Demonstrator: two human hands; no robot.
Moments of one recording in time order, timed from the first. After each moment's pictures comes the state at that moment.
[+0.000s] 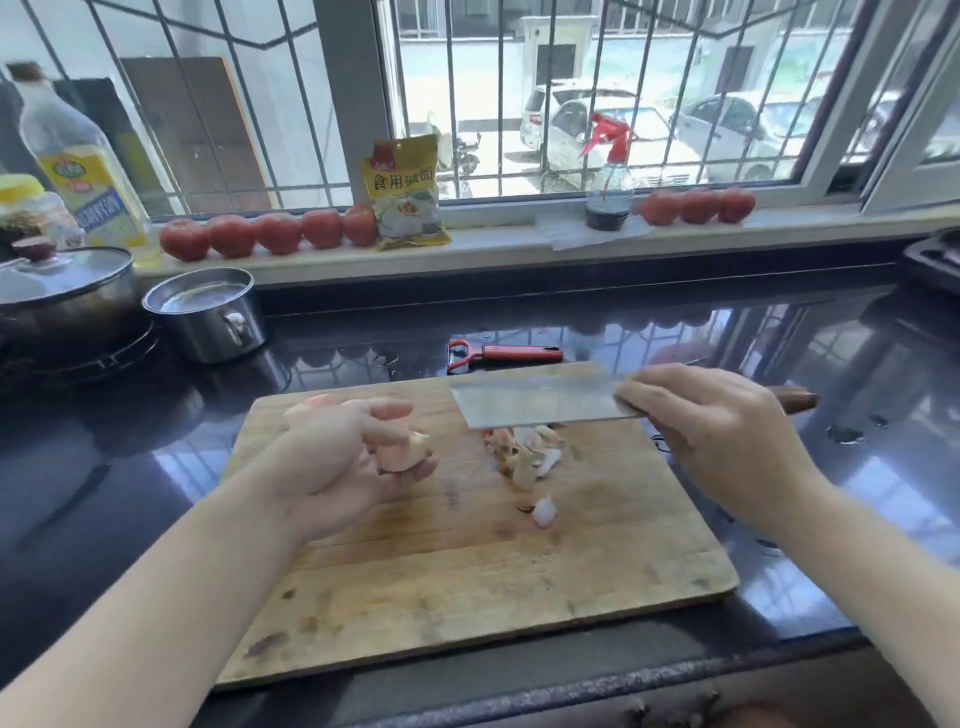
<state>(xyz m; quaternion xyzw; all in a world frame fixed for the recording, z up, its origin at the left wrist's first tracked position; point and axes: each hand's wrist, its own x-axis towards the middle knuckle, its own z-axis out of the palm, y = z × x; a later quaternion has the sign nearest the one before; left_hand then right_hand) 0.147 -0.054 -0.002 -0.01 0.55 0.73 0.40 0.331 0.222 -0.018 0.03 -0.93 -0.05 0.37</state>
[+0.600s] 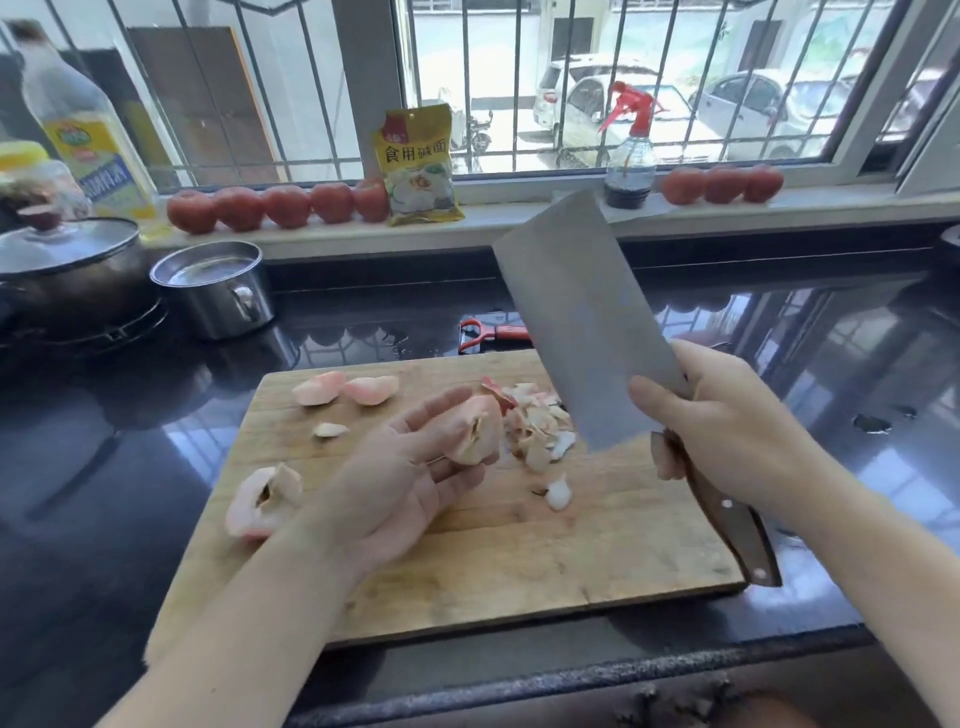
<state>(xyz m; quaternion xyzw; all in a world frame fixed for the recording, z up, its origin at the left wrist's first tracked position) 0.181 -0.042 -0.031 0.06 0.50 0.76 0.41 0.322 0.179 0.008 -0.18 -0.86 0.43 0.18</state>
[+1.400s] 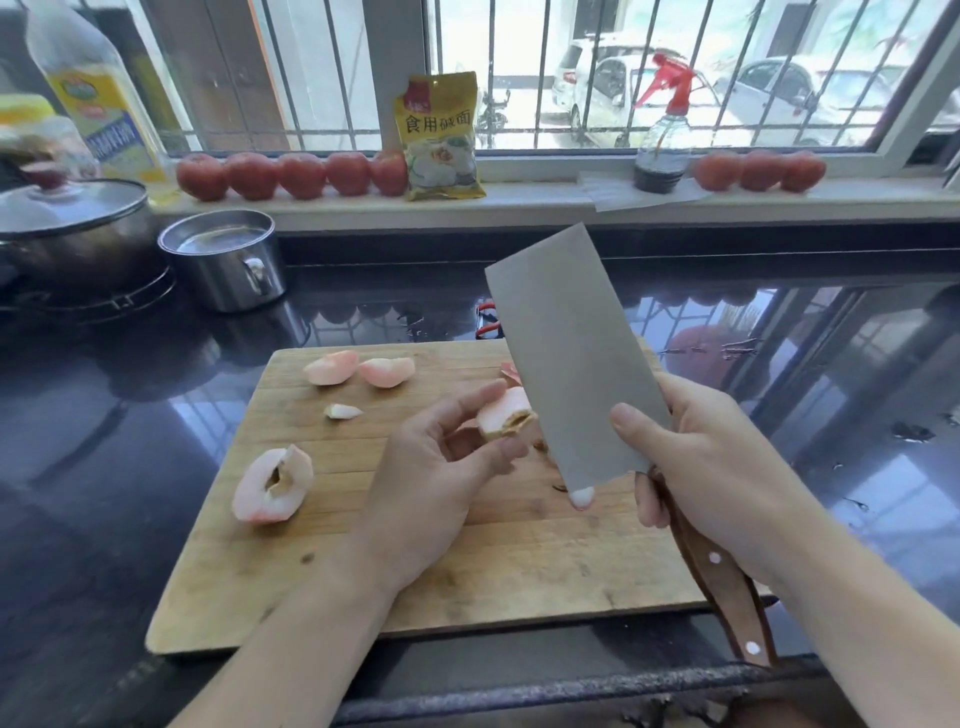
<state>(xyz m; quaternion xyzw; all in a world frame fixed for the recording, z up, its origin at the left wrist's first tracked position) 0.196 -0.037 -0.056 0.22 0.63 0.72 0.21 0.315 0.135 -0.003 -0.20 -0.83 0.51 0.12</state>
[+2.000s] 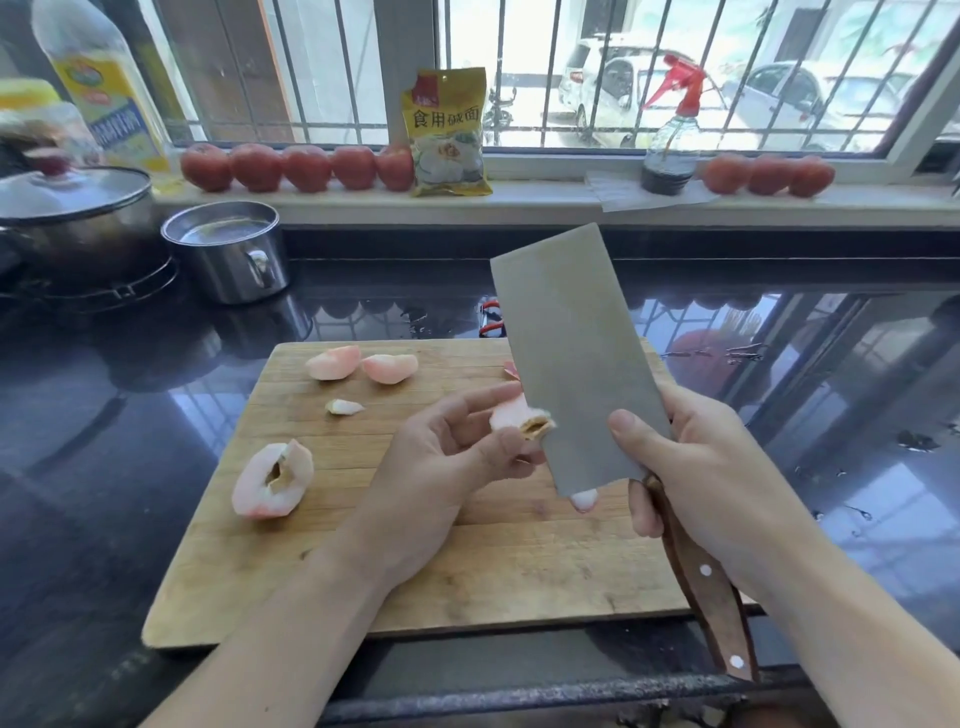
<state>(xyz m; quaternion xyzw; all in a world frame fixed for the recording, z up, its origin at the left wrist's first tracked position) 0.192 -0.039 -0.052 0.22 0.54 0.75 0.30 0.315 0.129 -0.007 -0.18 -0.79 0.58 0.13</state>
